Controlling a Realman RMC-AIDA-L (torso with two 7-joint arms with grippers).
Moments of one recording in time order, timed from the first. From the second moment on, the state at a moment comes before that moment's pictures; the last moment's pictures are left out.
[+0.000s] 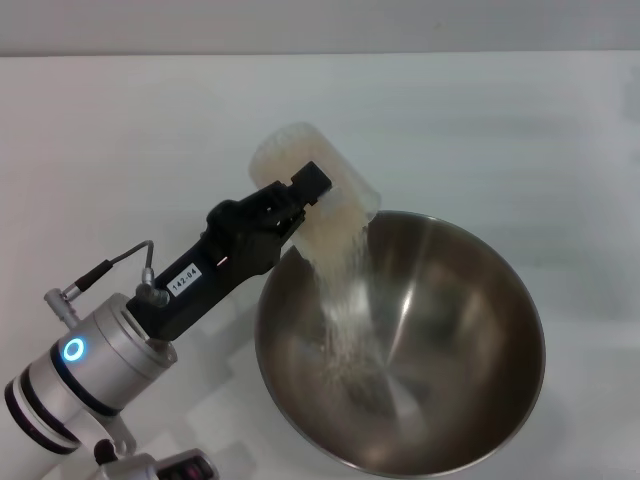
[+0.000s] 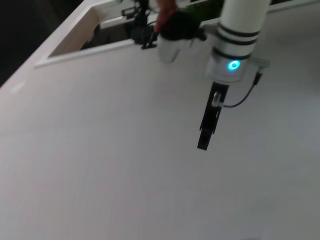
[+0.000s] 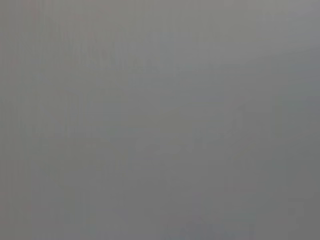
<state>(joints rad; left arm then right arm) -0.39 -2.07 -0.52 -0.32 2.72 1.57 1.47 0.54 2.03 -1.76 -0.17 0.62 -1.34 0.28</state>
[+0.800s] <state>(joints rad) -0.41 -2.07 -0.50 -0.31 2.78 1.58 1.87 0.57 2.03 -1.76 -0.17 0.62 -1.31 0.25</state>
